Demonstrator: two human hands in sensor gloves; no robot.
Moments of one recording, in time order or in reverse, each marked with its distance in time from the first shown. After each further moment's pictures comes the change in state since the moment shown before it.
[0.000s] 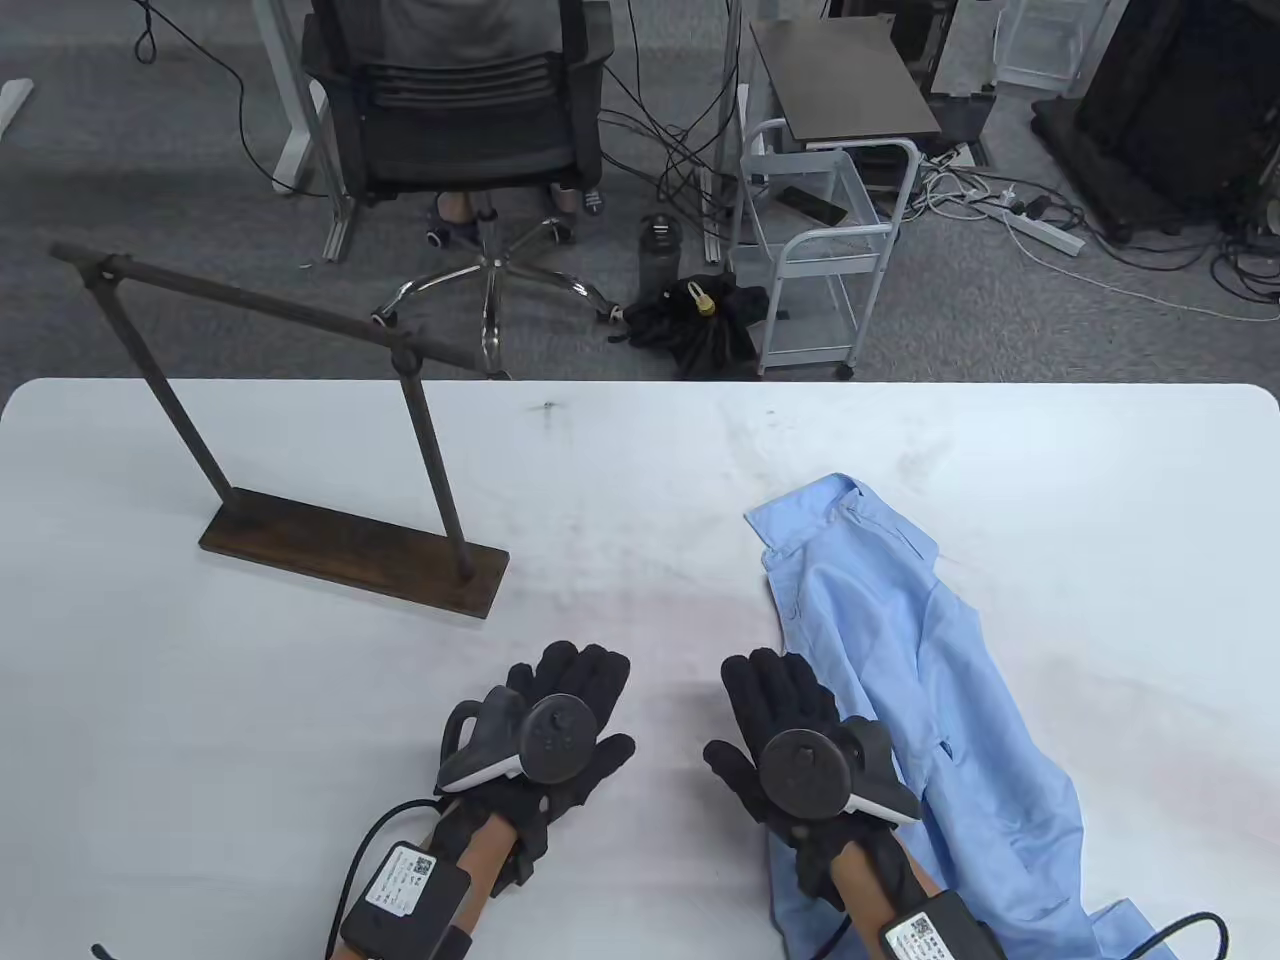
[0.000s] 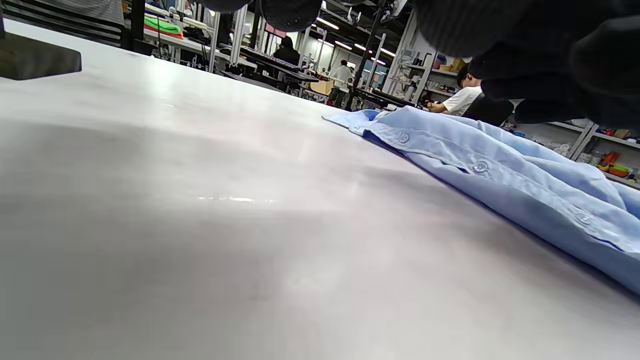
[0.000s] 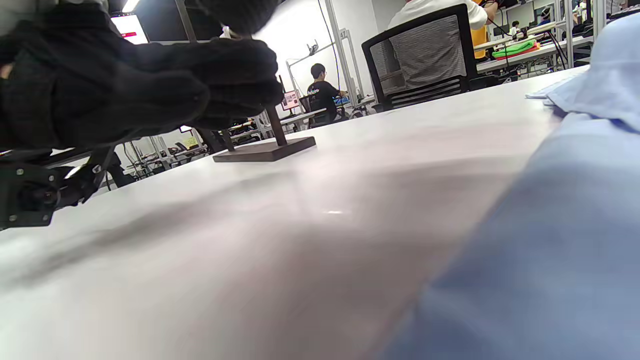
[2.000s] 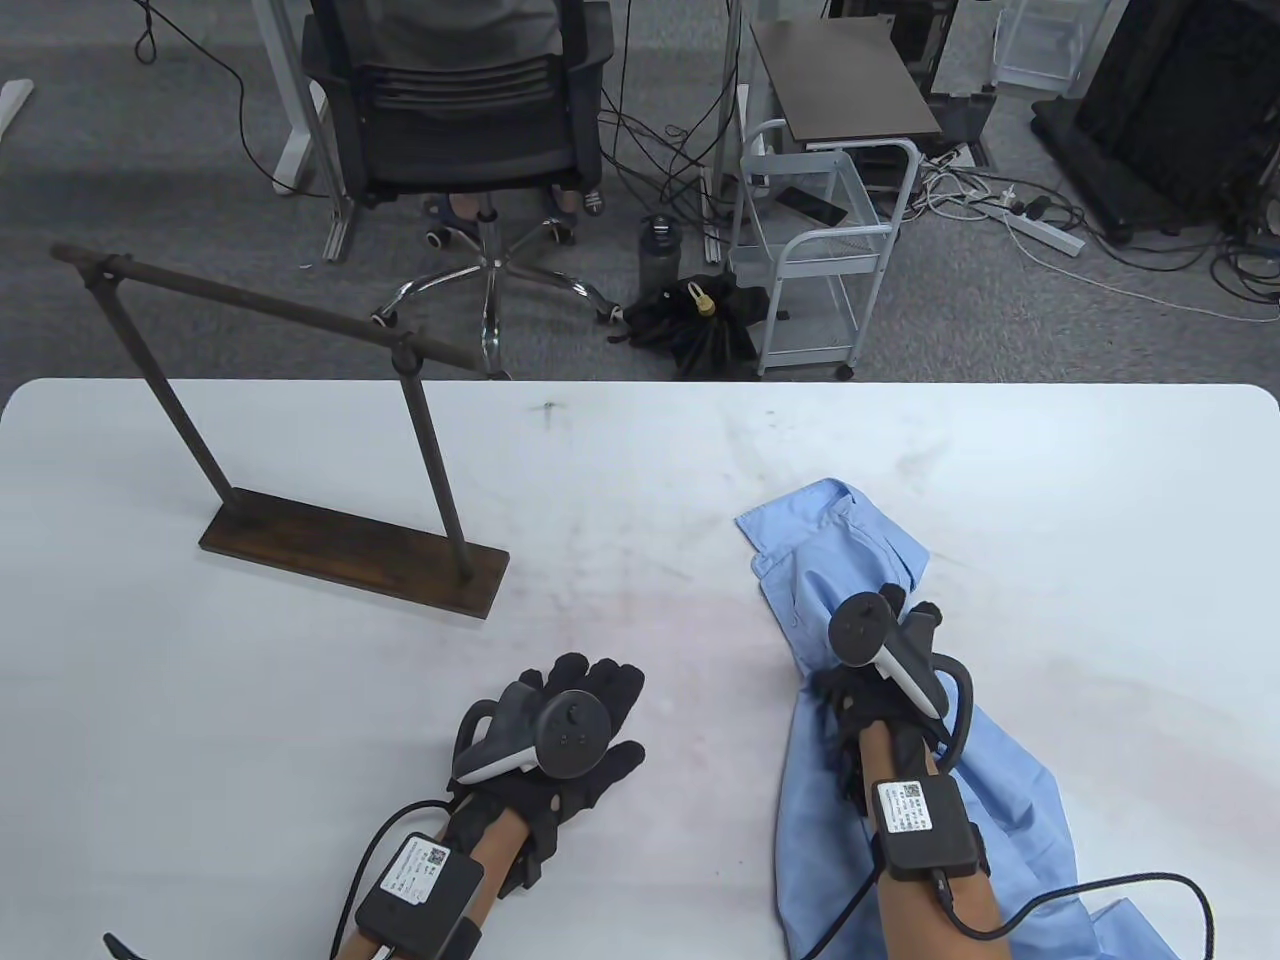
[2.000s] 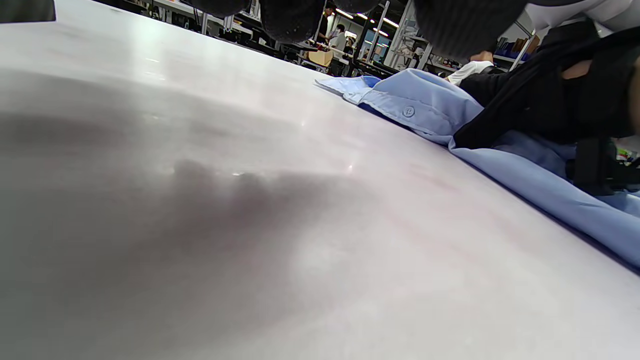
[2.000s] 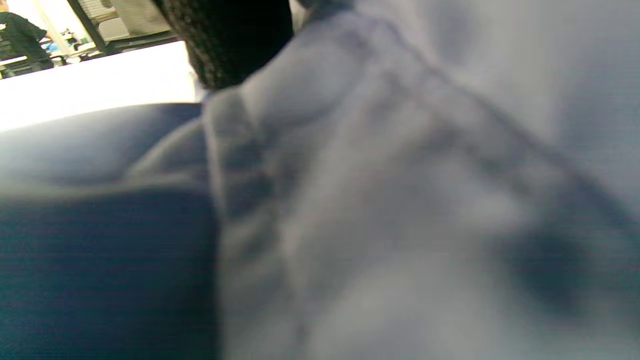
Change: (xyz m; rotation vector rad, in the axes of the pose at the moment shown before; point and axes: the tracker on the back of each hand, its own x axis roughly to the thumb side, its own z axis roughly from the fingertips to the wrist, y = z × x) left_hand -0.001 -0.020 -0.015 -0.086 -0.010 0.021; right_hand -0.131 -0.007 -0.038 0.073 0.794 0.053
